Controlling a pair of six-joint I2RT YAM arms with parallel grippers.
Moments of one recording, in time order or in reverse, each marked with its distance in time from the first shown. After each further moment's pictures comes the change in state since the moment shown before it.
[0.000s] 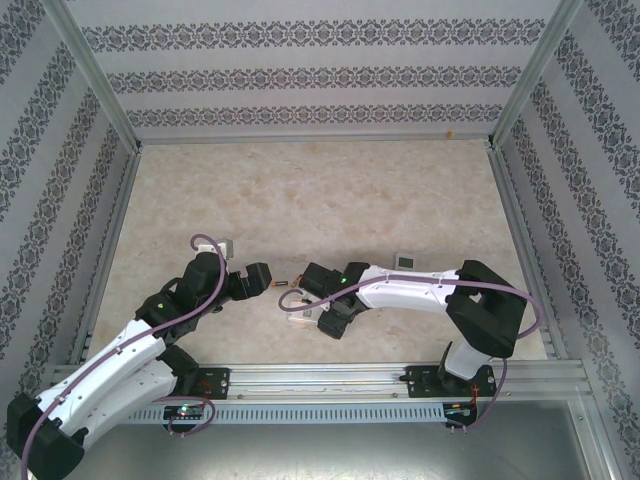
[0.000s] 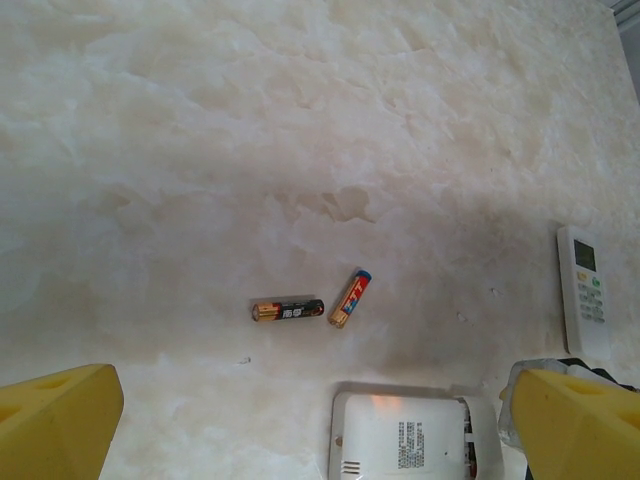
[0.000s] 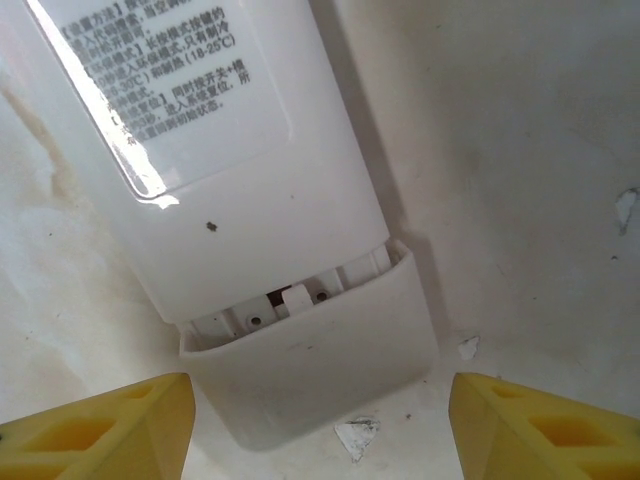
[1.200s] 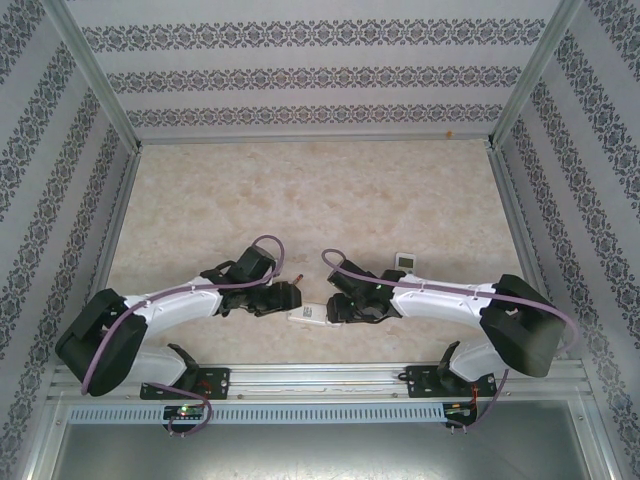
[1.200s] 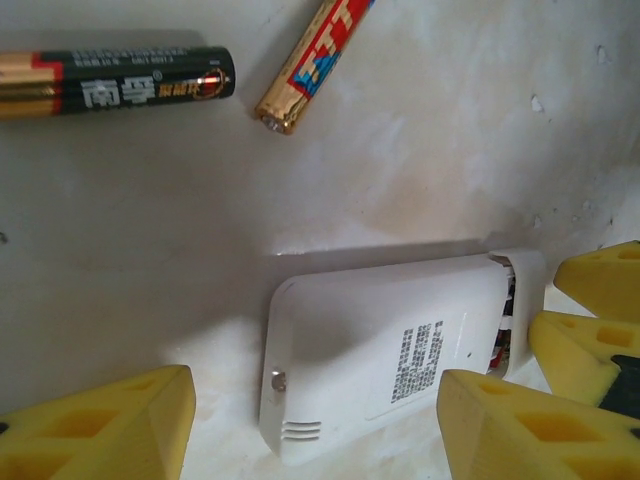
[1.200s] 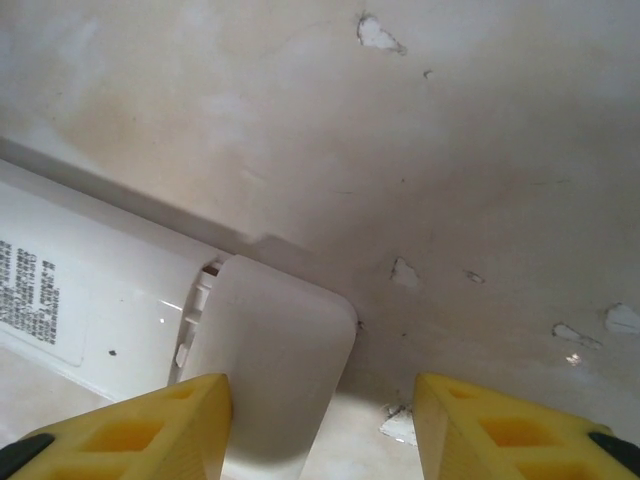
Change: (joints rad) left arm -0.067 0.625 0.043 0.216 0.420 -0.069; right arm -0.108 -0.200 -0.267 0.293 -0.118 0.823
